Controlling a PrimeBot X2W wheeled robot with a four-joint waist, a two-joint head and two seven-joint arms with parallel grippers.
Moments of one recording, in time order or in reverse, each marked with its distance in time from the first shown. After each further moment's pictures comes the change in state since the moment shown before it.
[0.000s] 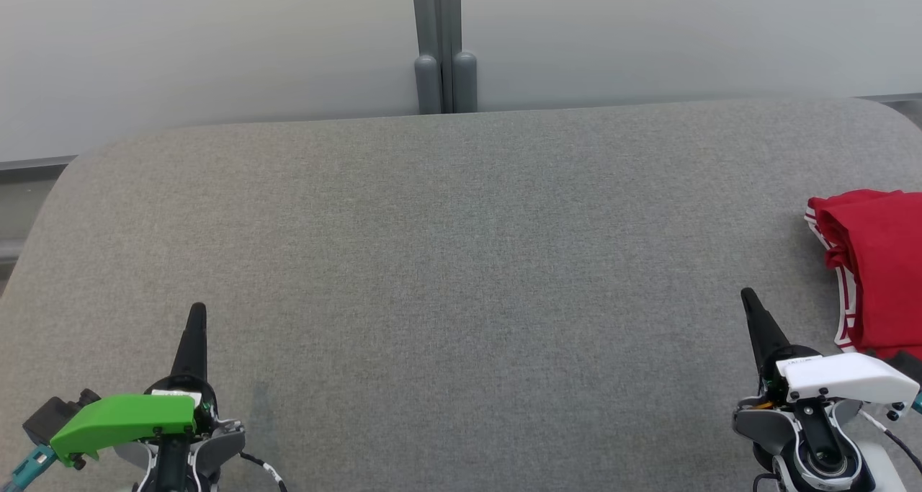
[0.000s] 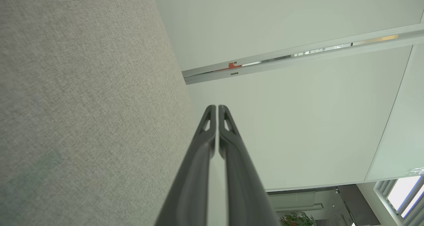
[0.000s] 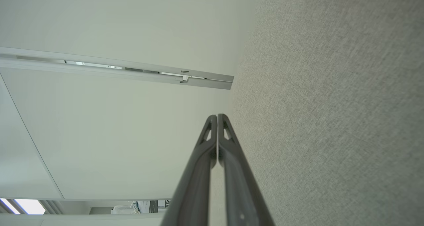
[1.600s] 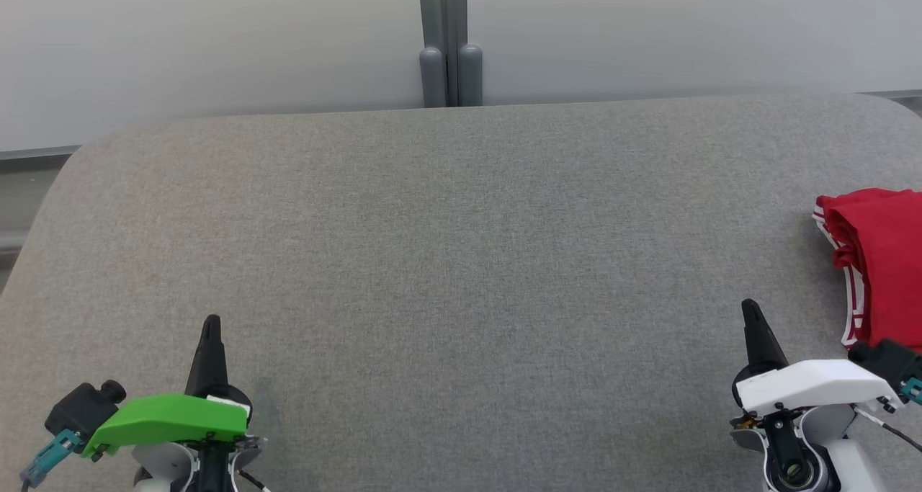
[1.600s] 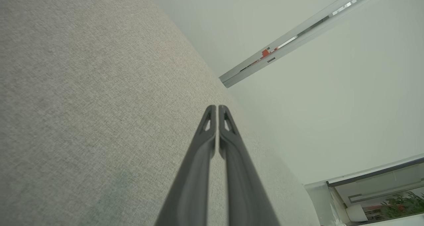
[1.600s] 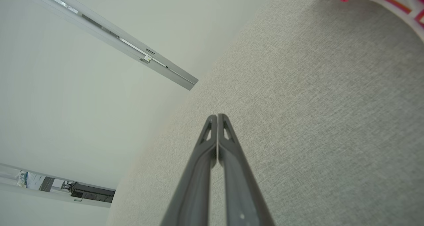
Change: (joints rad) left arm -0.008 -0.002 -0.048 0.076 0.423 0.002 -0.122; right arm 0.000 0.005 0.020 0.056 -0.497 0.001 -0.119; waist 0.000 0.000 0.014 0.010
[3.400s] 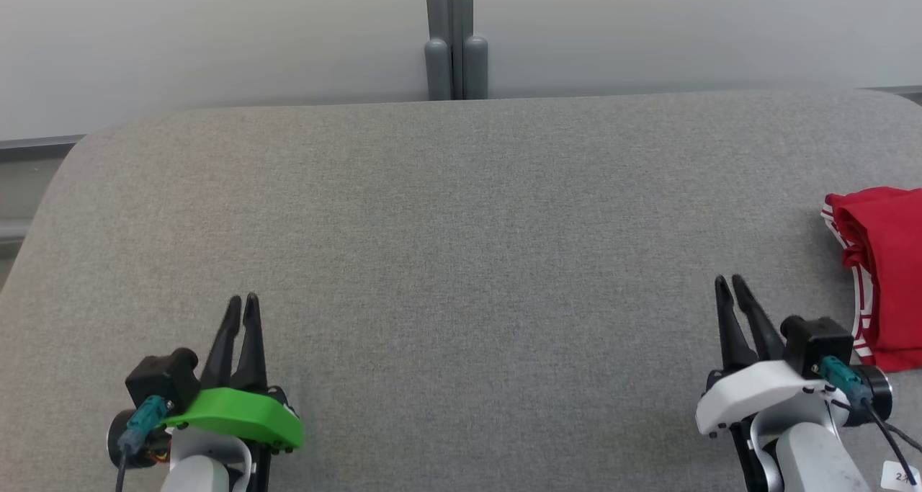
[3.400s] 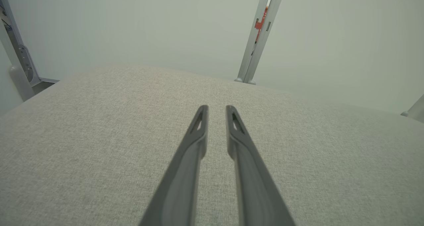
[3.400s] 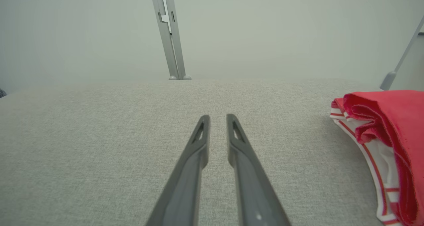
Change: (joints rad) left arm -0.051 0.005 -0.070 0.072 0.698 0.004 -0.203; right arm -0.044 -0.003 0.031 0.041 -0.821 0.000 -0.202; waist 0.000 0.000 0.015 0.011
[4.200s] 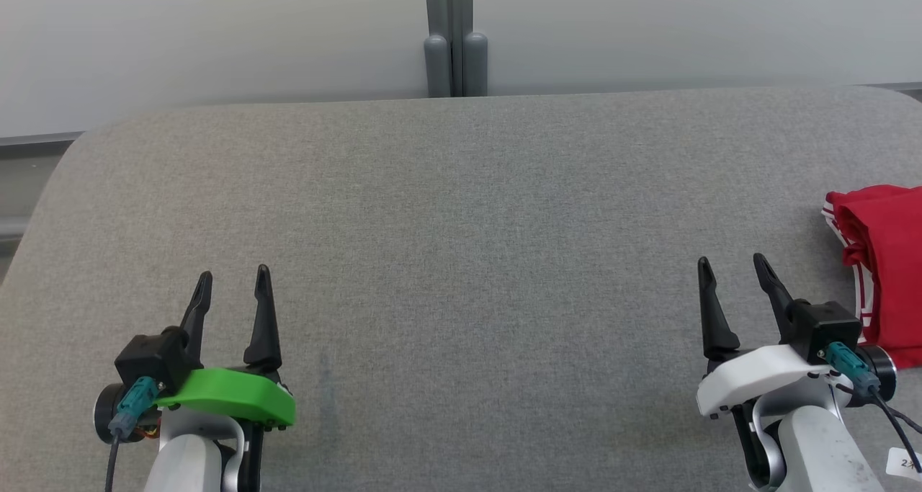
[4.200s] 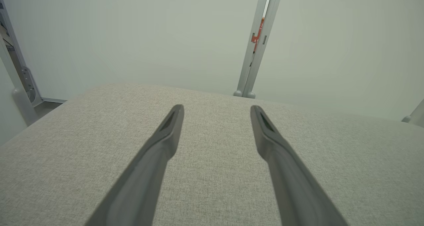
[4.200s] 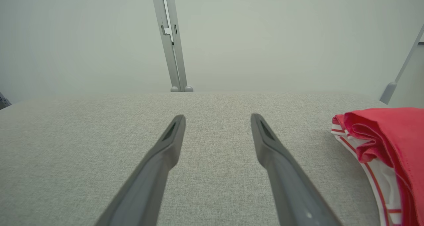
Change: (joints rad) left arm -0.023 0.003 0.012 -0.036 0.036 0.000 0.000; right arm -0.017 -0.006 0.007 -0.020 0.010 0.000 -0.003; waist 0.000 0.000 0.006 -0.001
